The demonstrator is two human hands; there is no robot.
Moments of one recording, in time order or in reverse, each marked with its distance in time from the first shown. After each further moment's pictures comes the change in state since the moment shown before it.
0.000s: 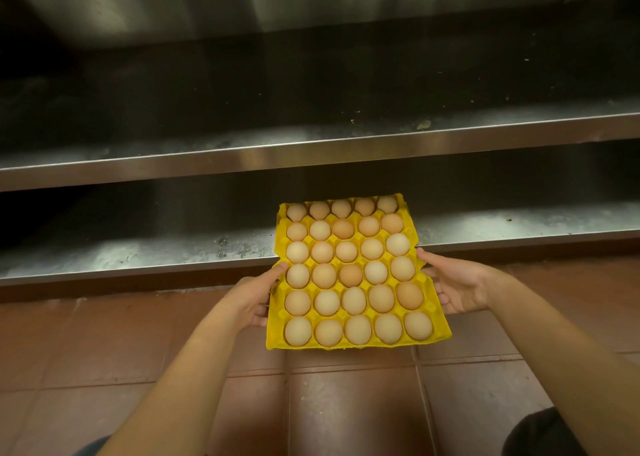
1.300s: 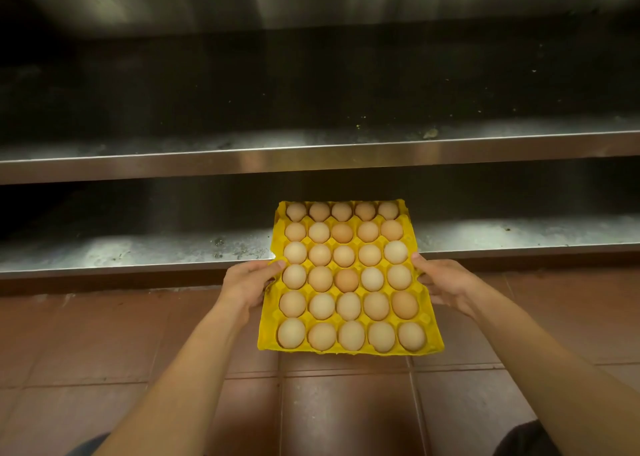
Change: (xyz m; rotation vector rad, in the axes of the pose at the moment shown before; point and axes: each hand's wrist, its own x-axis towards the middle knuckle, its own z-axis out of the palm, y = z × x) left_hand 0.022 0.003 0.003 -0.300 0.155 0.261; right_hand 0.017 -0.005 0.015 0.020 0.336 -0.239
